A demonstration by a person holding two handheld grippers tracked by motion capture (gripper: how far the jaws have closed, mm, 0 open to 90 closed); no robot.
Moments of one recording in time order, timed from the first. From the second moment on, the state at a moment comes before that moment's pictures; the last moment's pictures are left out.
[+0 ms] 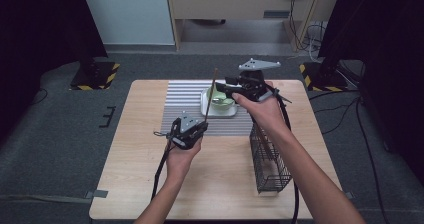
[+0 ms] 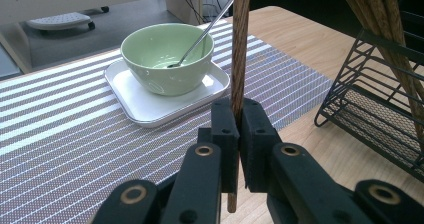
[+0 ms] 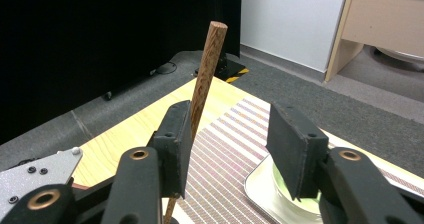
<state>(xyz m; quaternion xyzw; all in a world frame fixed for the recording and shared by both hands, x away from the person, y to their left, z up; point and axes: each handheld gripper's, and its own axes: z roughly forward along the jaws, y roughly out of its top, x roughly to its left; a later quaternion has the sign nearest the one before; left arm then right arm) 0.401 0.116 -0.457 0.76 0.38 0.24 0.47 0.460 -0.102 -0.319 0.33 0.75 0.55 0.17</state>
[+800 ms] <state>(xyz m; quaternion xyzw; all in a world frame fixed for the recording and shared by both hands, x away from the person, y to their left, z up) 0.404 0.121 -0.450 0.75 0.39 0.24 0.47 0.460 -0.118 -0.333 0.35 0.75 0.52 0.21</state>
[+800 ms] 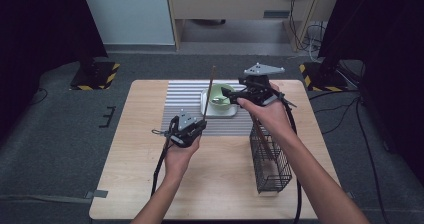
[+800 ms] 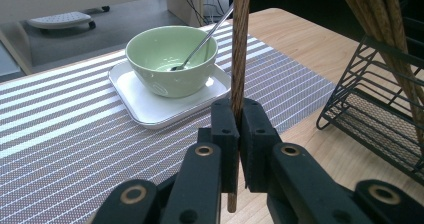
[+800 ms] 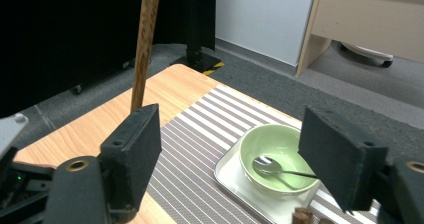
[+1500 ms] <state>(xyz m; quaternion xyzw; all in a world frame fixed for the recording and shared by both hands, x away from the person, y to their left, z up) 0.409 0.131 -0.446 0.75 0.40 0.25 0.46 0.451 -0.192 -0.348 0.41 0.73 0.50 0.24</state>
